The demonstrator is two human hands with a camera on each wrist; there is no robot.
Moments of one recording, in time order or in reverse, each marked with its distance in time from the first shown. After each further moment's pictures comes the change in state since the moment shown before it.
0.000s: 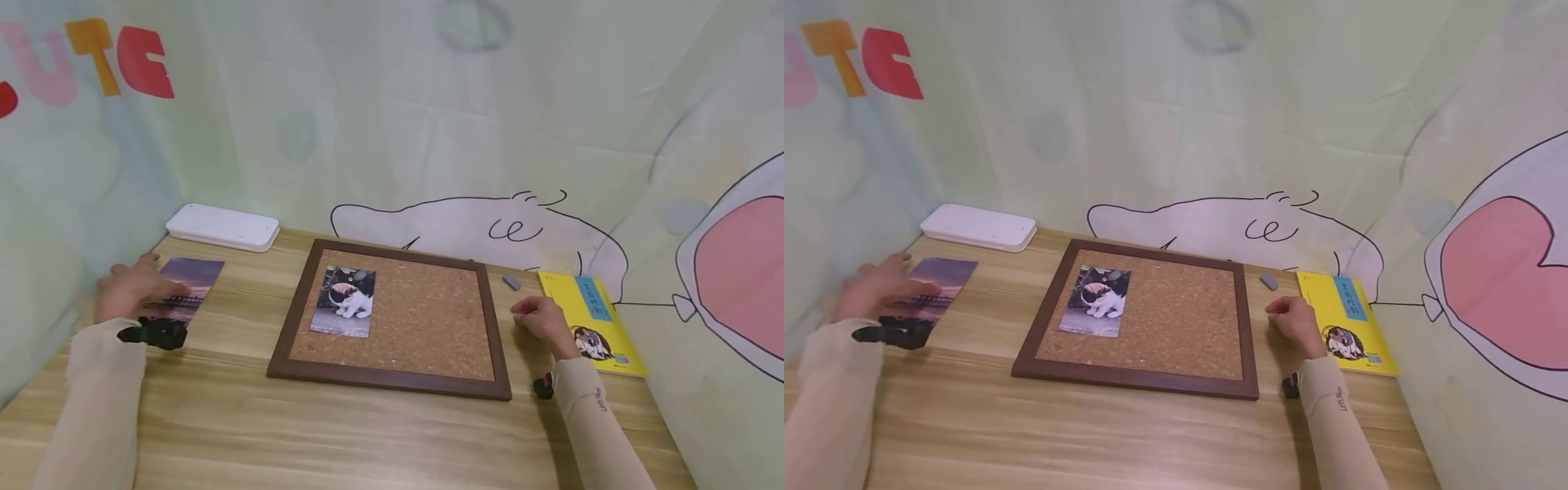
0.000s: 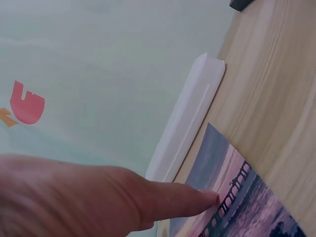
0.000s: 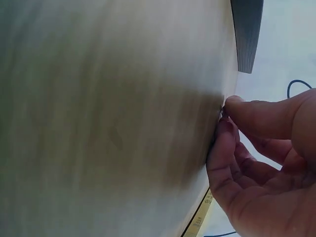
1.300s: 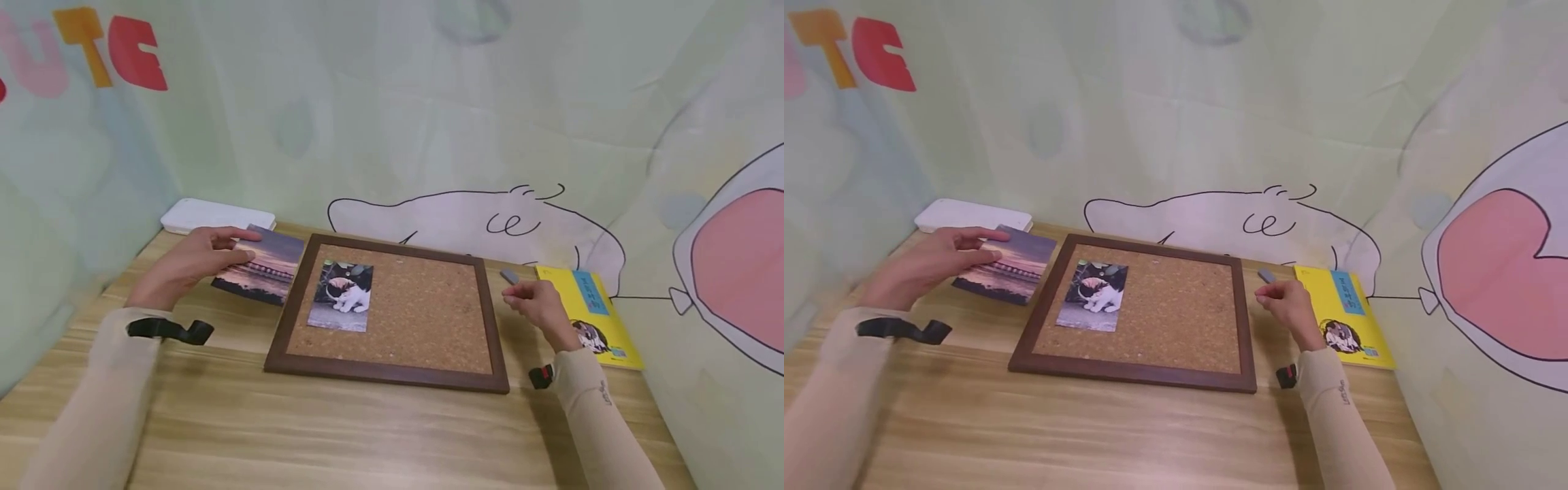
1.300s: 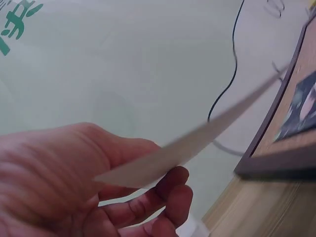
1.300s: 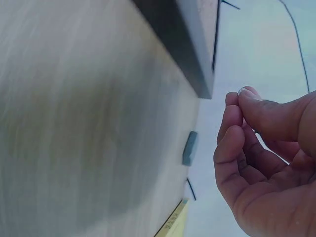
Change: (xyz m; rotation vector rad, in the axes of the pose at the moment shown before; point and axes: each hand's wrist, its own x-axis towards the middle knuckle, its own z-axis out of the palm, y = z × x) left_hand -0.008 0.087 0.014 -0.315 -0.153 0.387; right_hand -0.014 -0.032 -0.008 0.087 0.017 -0.066
